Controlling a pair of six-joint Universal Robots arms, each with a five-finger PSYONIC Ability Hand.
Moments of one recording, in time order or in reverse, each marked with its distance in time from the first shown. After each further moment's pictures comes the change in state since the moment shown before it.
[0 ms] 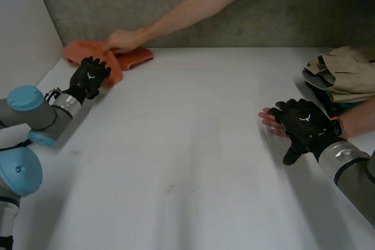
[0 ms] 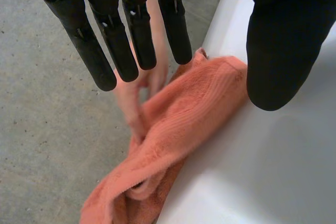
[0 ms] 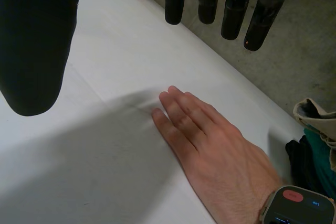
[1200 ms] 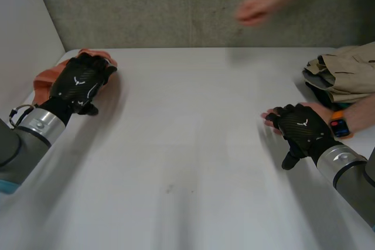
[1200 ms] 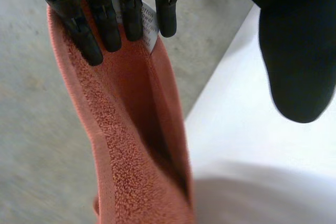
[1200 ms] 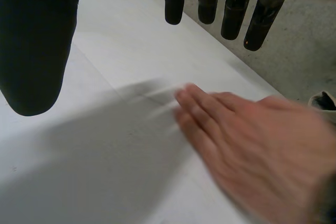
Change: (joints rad) left arm -0.024 1.101 -1.532 0.356 -0.022 -0.179; right arm -0.006 0.027 0.006 0.001 -0.019 -0.017; left_hand -0.311 -0.319 -0.314 -0.314 -0.324; right_hand 0.000 0.000 0.000 0.000 0.000
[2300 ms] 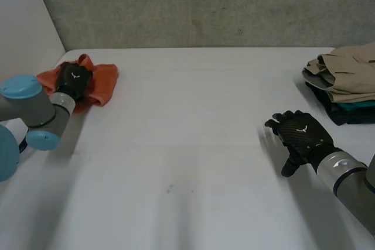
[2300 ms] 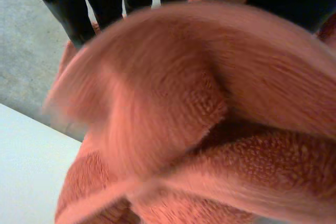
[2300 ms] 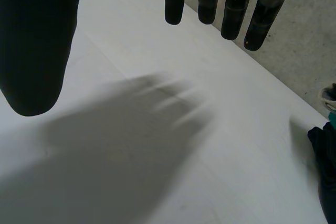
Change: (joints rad) left arm -0.028 -0.741 1.001 -0.360 -0.389 0.171; right arm -0.001 -0.013 0.040 0.001 -0.001 -0.003; left_hand 0.699 0.766 0.732 0.752 0.717; right_hand 0.000 0.000 0.000 0.000 0.000
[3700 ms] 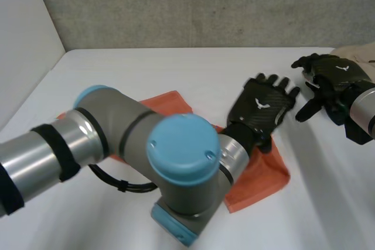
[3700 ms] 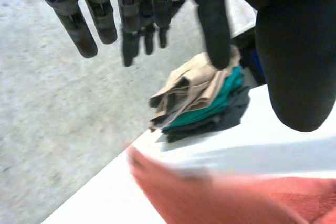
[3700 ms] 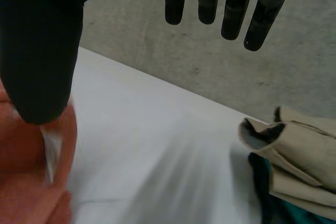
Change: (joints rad) left arm -0.930 0.386 -0.262 -0.062 -0.200 -0.494; right arm -0.023 -0.116 -0.382 0.370 0.094 0.386; left_hand -0.778 -0.822 -0.789 -0.813 -0.755; right_hand 0.000 0.000 0.000 0.000 0.000
